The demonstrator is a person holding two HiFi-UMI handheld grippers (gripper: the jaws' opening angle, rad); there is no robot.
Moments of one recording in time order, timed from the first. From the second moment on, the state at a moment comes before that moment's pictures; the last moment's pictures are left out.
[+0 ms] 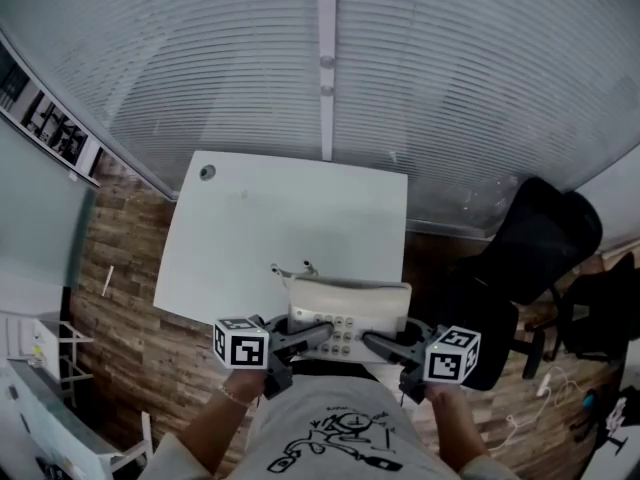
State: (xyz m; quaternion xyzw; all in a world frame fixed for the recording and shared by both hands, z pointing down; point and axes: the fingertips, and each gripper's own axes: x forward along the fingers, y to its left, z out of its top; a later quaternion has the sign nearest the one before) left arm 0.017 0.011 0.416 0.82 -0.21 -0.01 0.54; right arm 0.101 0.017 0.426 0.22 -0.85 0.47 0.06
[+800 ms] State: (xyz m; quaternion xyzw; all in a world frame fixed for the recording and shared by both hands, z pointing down) left arm 0.000 -0.019 0.412 0.82 -0.19 0.00 0.54; right arm 0.083 -0.011 0.421 0.23 -0.85 0.46 0.06
